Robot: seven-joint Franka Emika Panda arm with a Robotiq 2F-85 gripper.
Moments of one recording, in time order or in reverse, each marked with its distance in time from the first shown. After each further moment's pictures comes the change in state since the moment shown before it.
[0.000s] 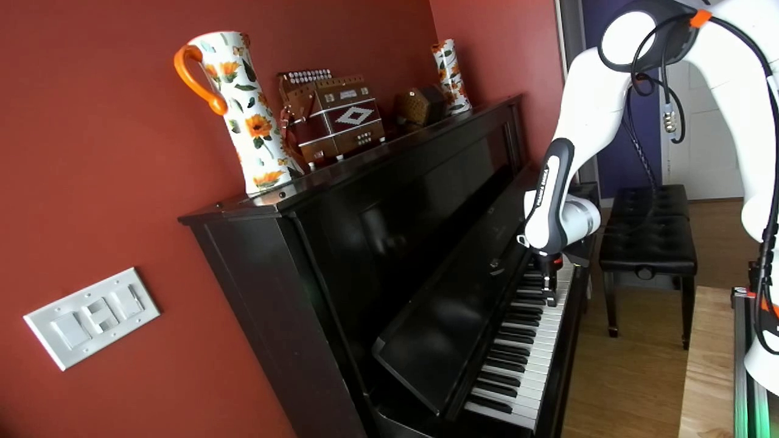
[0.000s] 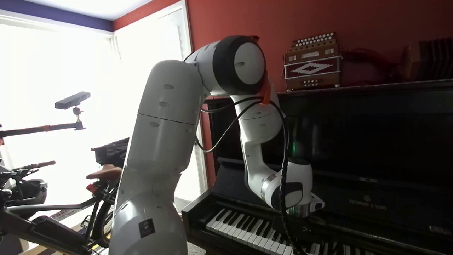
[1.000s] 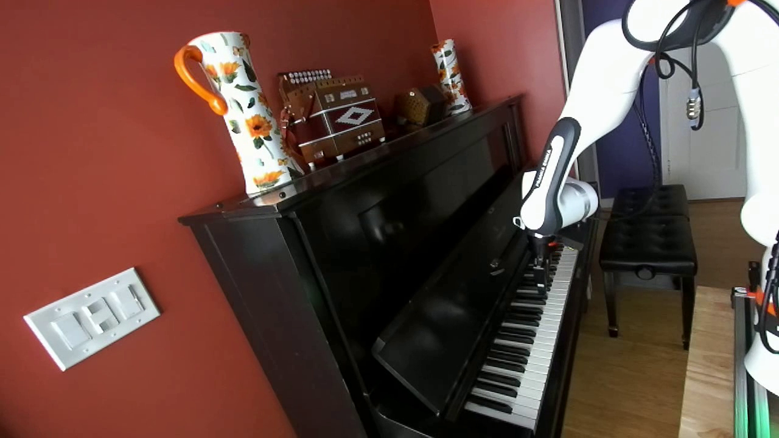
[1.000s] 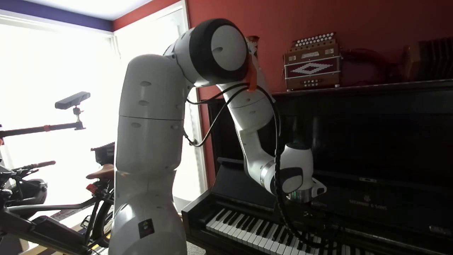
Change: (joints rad) arm -0.007 -0.138 0.007 -0.020 0.035 -0.054 -0.002
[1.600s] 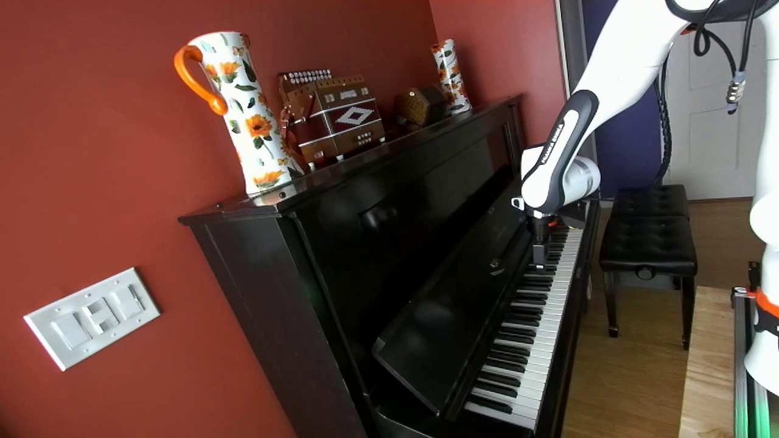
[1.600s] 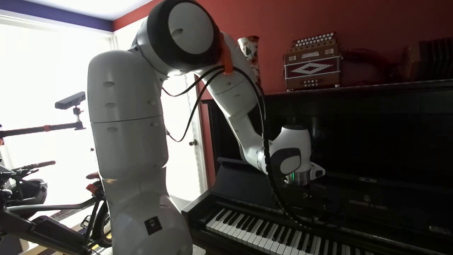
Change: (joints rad) arm 0.095 -0.188 -0.103 -0.035 -0.030 -0.136 0.004
